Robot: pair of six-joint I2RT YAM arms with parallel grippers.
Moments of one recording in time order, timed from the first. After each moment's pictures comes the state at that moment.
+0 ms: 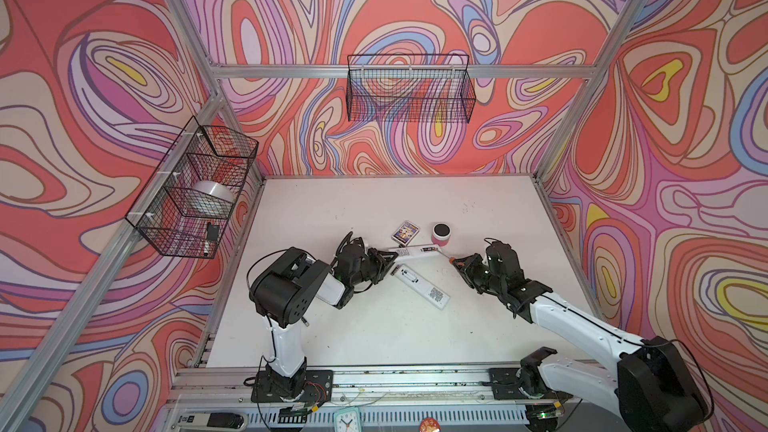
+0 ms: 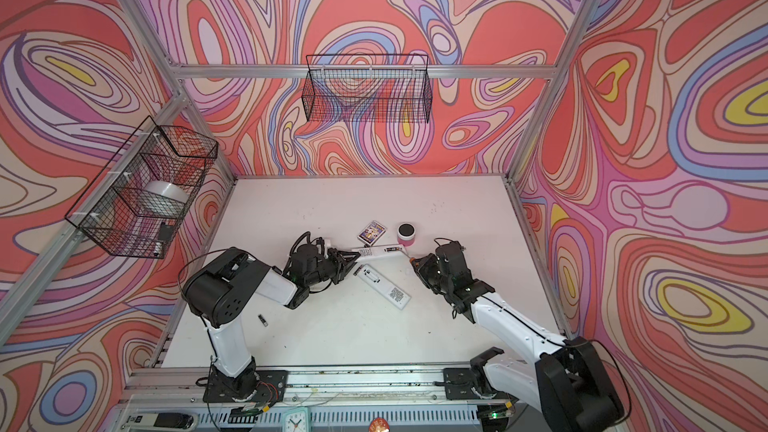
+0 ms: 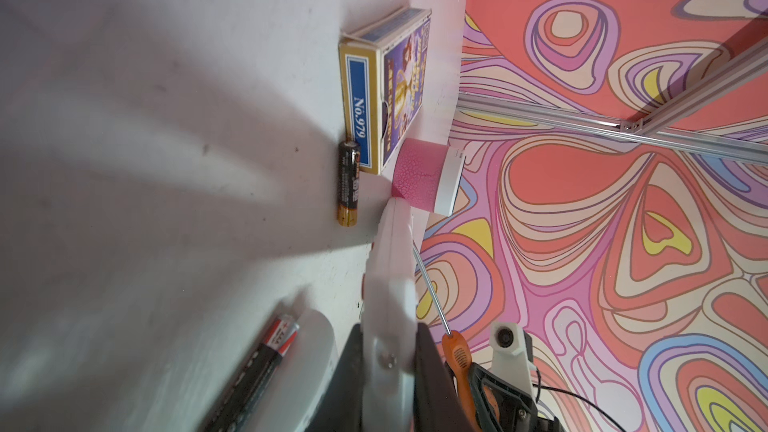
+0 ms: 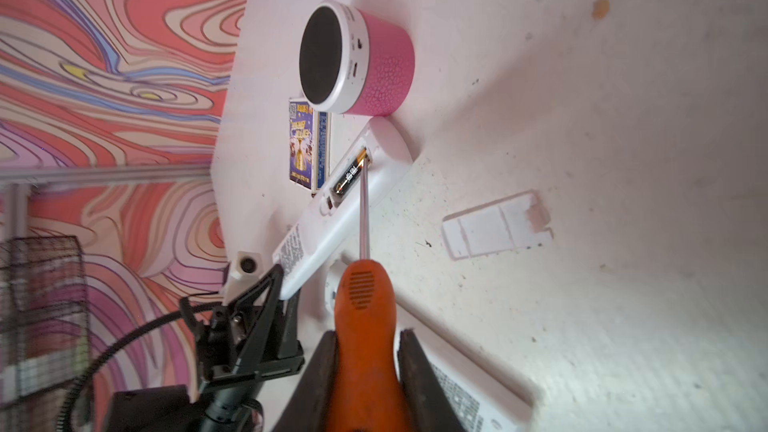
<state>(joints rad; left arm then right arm) -0.49 1.88 0.55 0.99 0.43 -1.54 0.40 1.13 0.53 -0.07 -0.15 1.11</state>
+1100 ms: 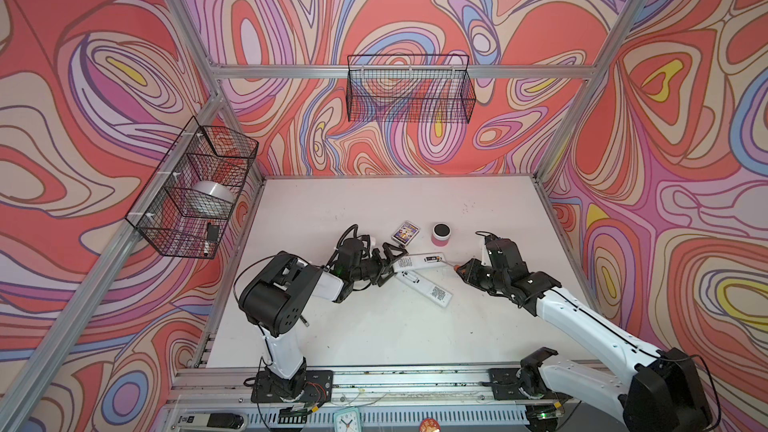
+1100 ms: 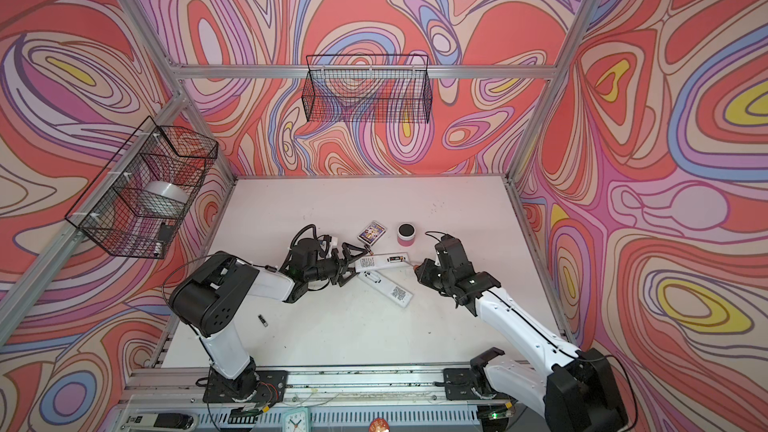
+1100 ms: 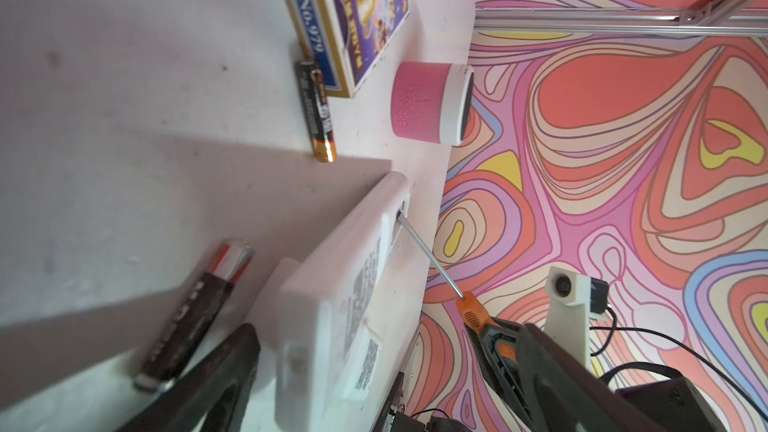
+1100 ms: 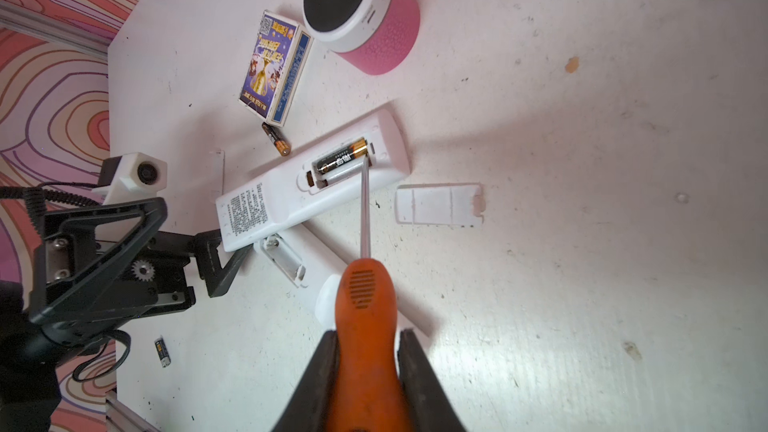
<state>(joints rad) -0.48 1.80 0.59 0.73 0.62 -1.34 0.40 1.08 0.63 -0.38 -0.17 0.77</state>
